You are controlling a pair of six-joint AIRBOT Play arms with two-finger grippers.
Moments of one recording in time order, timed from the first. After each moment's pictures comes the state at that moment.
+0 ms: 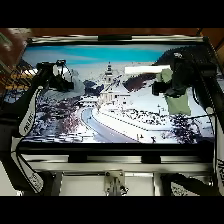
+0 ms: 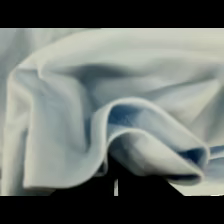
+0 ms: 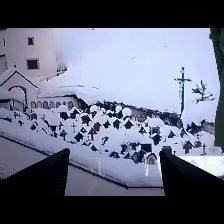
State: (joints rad) left arm -0.13 -2.00 1.90 1.67 -1.18 -1.63; right arm 0.14 -1.33 1.37 1.61 -1.20 -1.39
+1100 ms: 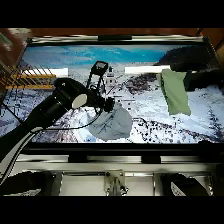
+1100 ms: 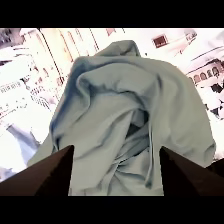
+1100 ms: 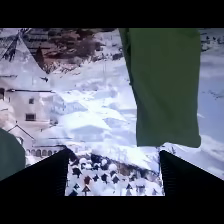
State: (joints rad) left arm -0.78 -1.40 1.48 1.66 -1.10 -1.95; right arm 0.14 -0.94 1.44 1.45 -1.35 -1.49
